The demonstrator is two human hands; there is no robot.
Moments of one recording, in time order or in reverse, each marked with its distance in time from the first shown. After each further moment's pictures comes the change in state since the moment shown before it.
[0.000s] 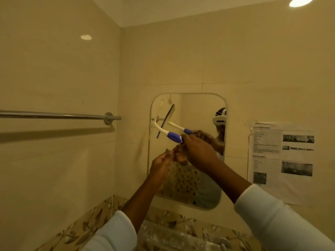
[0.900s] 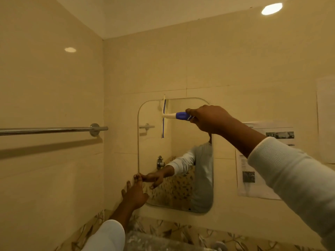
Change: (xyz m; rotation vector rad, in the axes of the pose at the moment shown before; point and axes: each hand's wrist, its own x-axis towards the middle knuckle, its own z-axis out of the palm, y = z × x) left_hand 0.035 -0.082 -0.076 1.287 -0.100 -0.232; right_hand 0.051 0.067 -0.114 -0.351 -0.007 -0.011
